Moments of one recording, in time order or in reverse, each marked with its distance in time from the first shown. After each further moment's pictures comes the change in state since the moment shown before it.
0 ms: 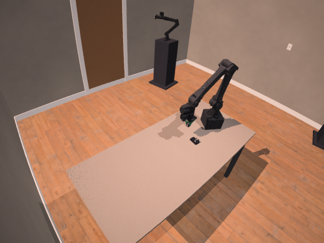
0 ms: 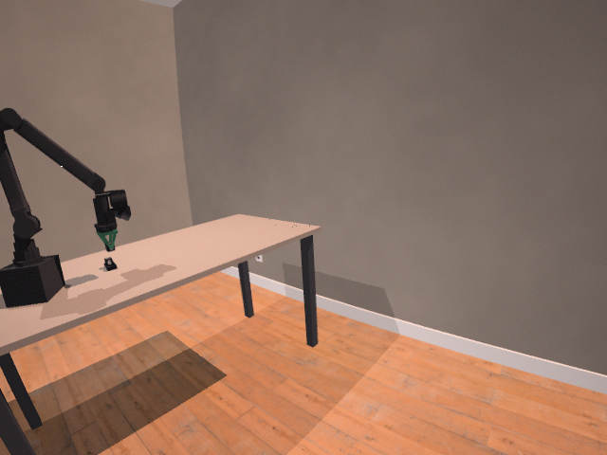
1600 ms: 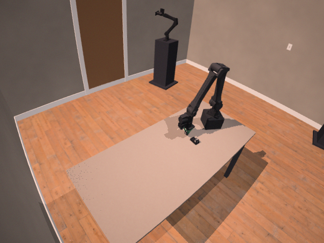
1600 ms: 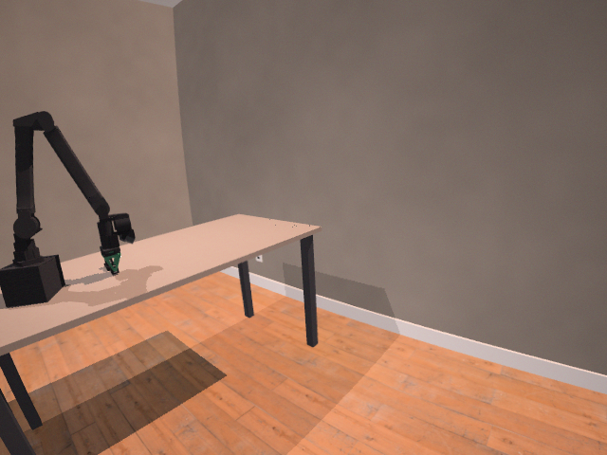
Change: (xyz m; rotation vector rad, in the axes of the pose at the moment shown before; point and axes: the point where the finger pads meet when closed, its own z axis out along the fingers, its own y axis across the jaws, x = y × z) arm 0.004 0.000 0.094 -0.002 0.009 0.110
